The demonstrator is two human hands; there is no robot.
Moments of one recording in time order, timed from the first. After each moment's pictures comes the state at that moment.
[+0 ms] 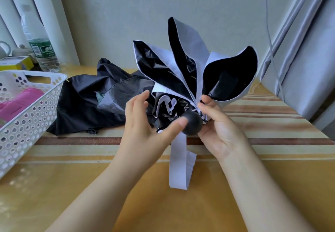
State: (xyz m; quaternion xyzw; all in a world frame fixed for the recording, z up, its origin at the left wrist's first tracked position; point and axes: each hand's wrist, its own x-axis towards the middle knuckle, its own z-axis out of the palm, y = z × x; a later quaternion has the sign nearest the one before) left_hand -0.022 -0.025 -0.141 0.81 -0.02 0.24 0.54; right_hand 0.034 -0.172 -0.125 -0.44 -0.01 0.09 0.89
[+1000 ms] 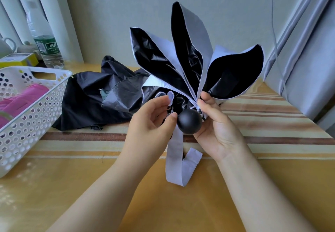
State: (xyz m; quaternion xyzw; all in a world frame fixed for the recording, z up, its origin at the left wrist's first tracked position) left_hand -0.030 -0.033 -0.127 0.71 0.01 0.19 0.68; right_hand 0.024 -0.161 -0.124 -0.38 -0.04 0.13 0.91
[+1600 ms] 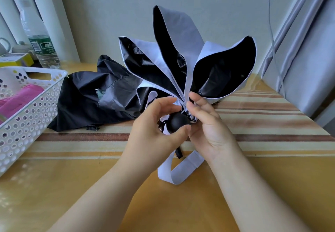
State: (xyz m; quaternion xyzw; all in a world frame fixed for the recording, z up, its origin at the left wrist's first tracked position) left_hand -0.032 -0.036 -0.133 0.76 -0.06 0.20 0.61; right_hand 0.022 -0.158 -0.130 -0.46 -0.06 0.12 0.88
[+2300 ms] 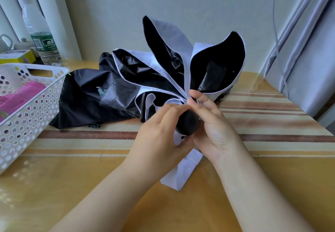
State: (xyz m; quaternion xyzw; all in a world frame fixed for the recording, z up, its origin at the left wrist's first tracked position) left_hand -0.025 -0.041 -0.149 0.84 -0.19 0.39 0.33; right_hand 0.017 -0.158 -0.124 -0.48 -0.09 0.13 0.86
